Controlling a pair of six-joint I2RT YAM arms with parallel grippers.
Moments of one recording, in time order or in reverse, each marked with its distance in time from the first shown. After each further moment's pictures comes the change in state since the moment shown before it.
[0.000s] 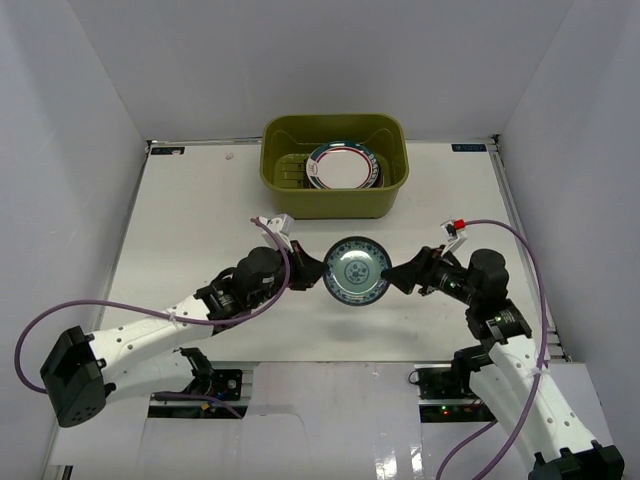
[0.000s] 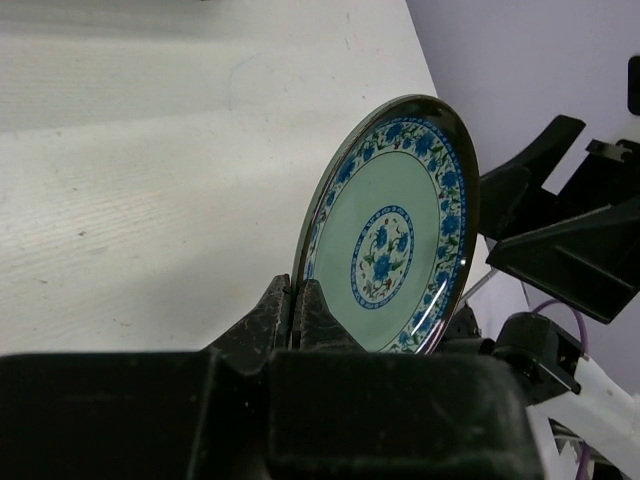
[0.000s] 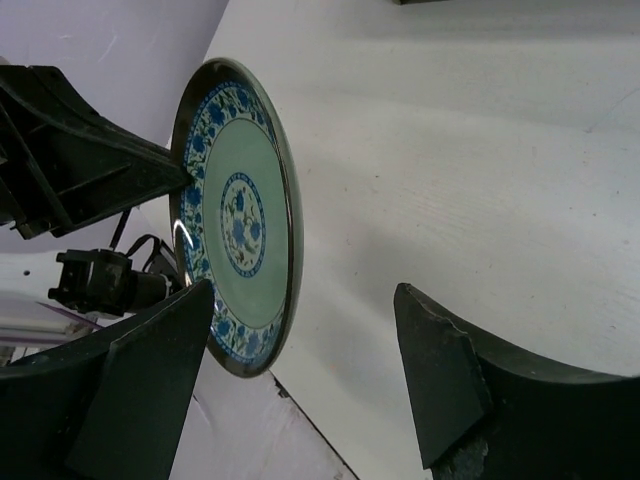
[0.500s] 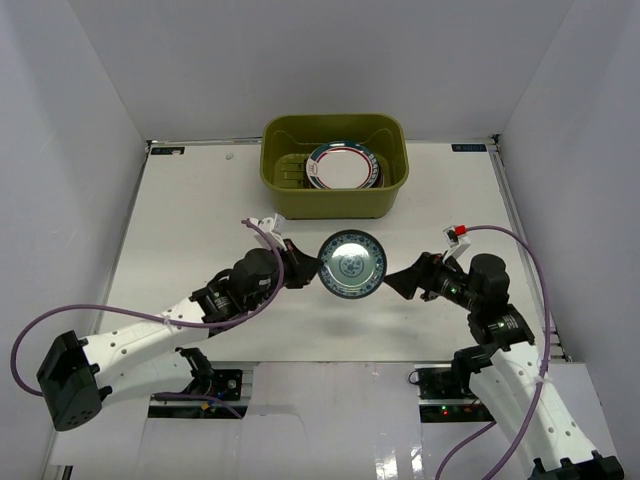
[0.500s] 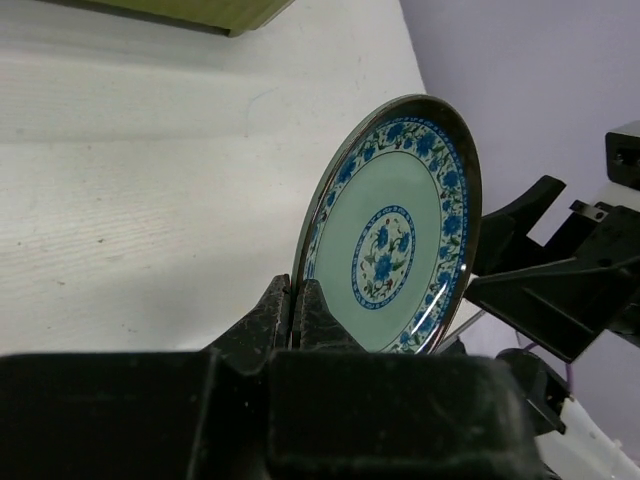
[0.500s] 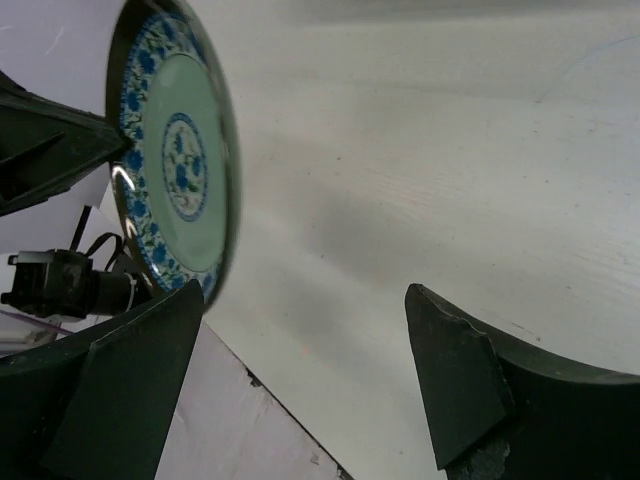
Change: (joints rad) left arm -0.010 -0.042 0.000 -0.010 -0.070 -0.051; right arm 0.000 -0.049 0.008 -0.138 0.097 -0.070
